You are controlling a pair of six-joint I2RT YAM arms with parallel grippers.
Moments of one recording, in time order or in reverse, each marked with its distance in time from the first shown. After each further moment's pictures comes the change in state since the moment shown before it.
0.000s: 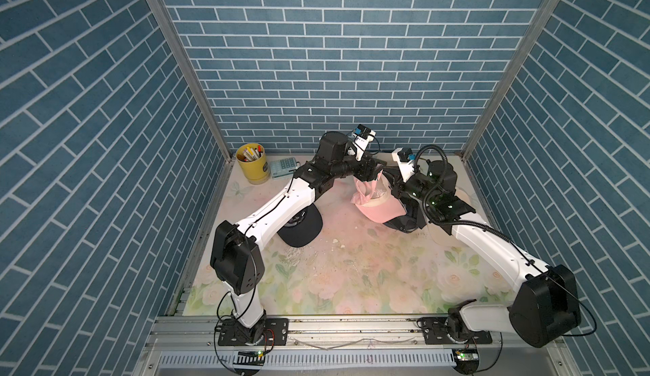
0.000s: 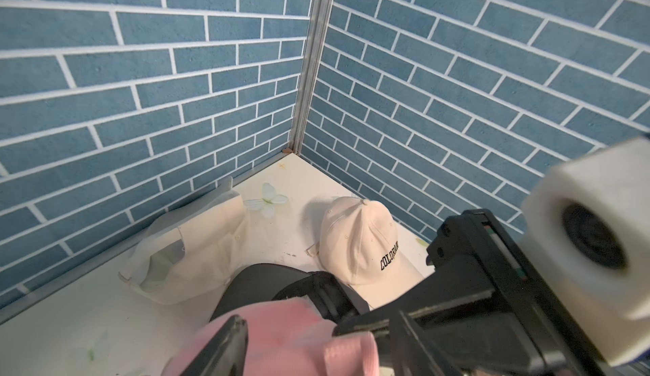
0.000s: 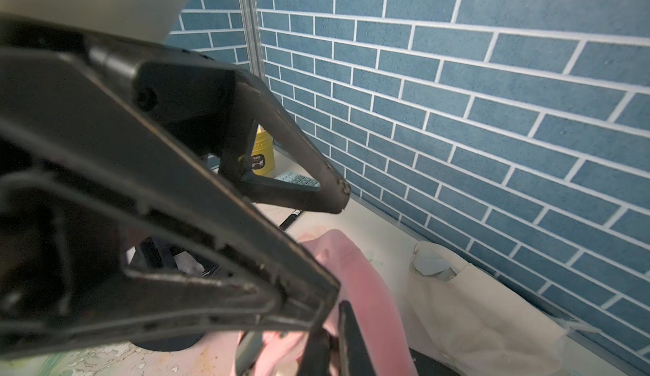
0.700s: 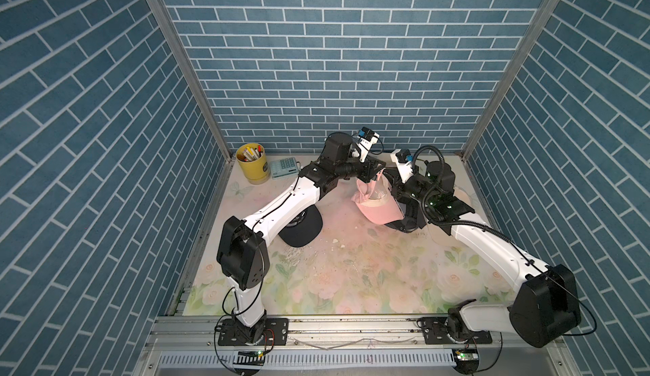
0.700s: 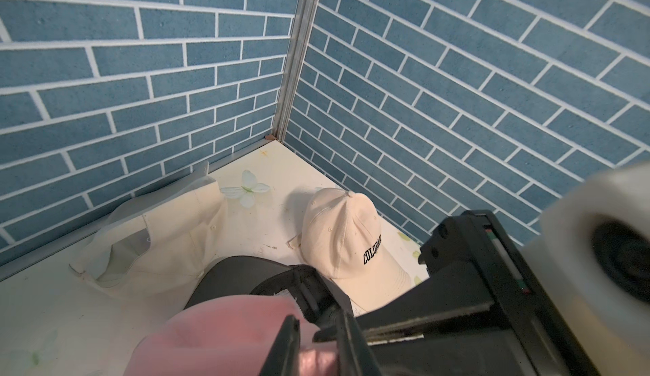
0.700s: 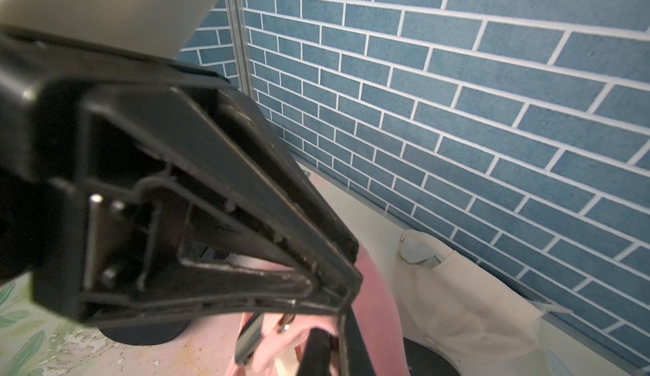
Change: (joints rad) left arm -0.004 0.040 0.014 -0.001 0.038 -0.035; right arm 0.013 0.000 0.000 -0.025 0.066 -0.031
